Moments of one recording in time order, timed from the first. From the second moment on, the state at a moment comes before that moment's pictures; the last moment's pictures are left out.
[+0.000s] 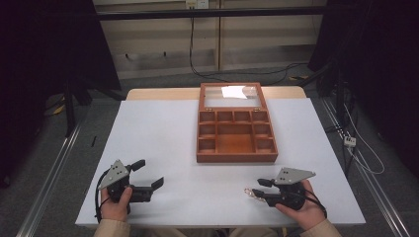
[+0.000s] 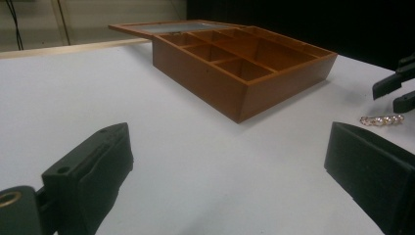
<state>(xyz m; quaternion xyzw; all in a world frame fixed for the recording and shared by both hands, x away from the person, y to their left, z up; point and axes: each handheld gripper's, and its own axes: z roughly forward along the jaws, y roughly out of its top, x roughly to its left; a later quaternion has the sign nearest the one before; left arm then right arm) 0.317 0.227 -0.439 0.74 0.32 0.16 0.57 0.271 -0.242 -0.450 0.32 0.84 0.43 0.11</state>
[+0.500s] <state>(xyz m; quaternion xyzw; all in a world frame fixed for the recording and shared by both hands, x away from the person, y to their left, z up) 0.317 0.226 -0.438 0.74 0.32 0.16 0.56 0.276 -0.240 -0.454 0.32 0.86 0.39 0.08</state>
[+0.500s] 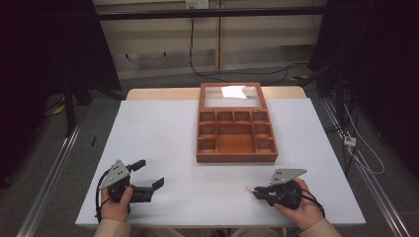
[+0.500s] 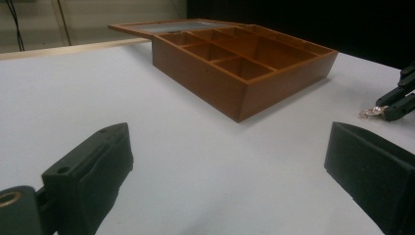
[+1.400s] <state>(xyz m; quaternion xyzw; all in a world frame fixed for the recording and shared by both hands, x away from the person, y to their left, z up) 0.319 0.225 -0.438 0.74 0.32 0.16 0.56 0.303 -0.236 -0.427 0.34 0.83 0.44 0.05</state>
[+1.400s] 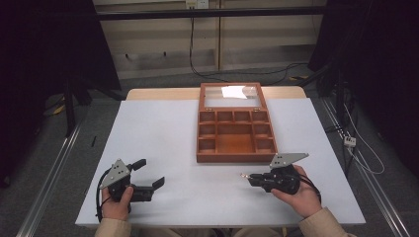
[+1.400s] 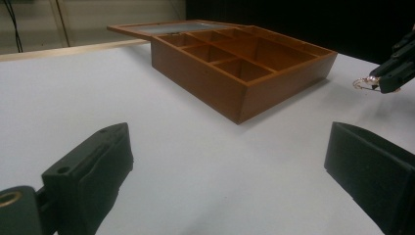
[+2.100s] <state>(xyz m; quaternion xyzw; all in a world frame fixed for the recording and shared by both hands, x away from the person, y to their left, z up) 0.320 0.225 -0.438 0.74 0.32 0.16 0.57 0.337 -0.221 -0.402 0.33 0.83 0.45 0.04</state>
